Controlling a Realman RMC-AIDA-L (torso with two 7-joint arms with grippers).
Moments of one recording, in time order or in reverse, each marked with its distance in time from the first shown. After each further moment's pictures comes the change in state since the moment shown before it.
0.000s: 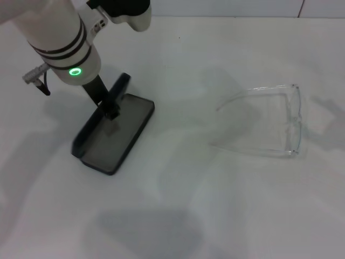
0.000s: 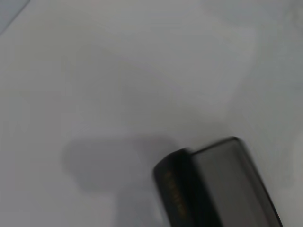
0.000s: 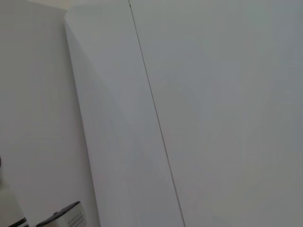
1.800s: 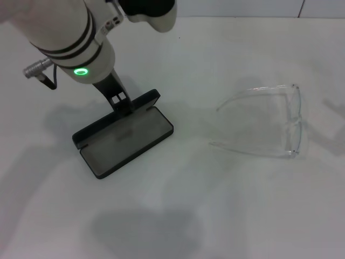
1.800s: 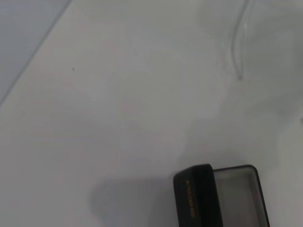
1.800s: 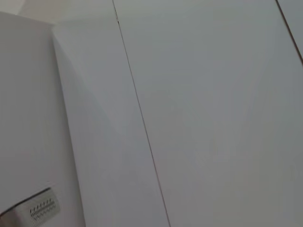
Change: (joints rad) left arm 0.071 -0.024 0.069 0.312 0.000 0.121 0.059; right arm -0.045 0.006 0.028 0.000 0.025 -0.028 0.000
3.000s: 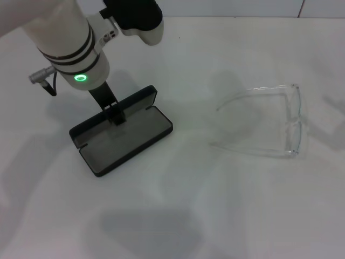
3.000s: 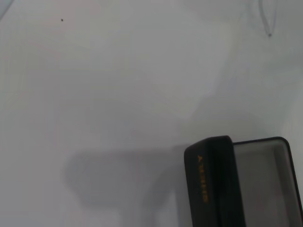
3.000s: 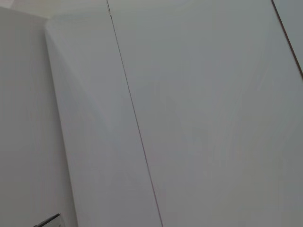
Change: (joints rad) left arm -0.066 0.001 -0.066 -0.315 -0.001 -0.138 0.086; right arm 0.013 0.000 0.001 0.000 0.002 0.034 0.000
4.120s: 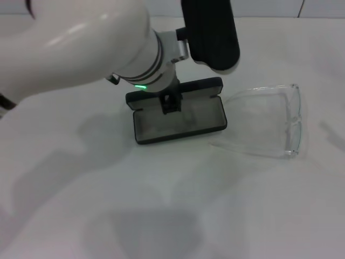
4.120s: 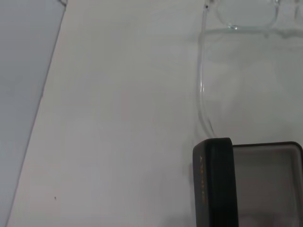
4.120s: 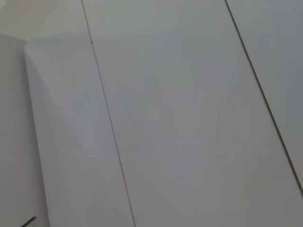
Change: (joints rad) left arm 0.014 -0.003 0.335 0.137 0.002 -0.249 0.039; right arm -0.071 0.008 0.079 0.000 0.014 -0.052 0.000
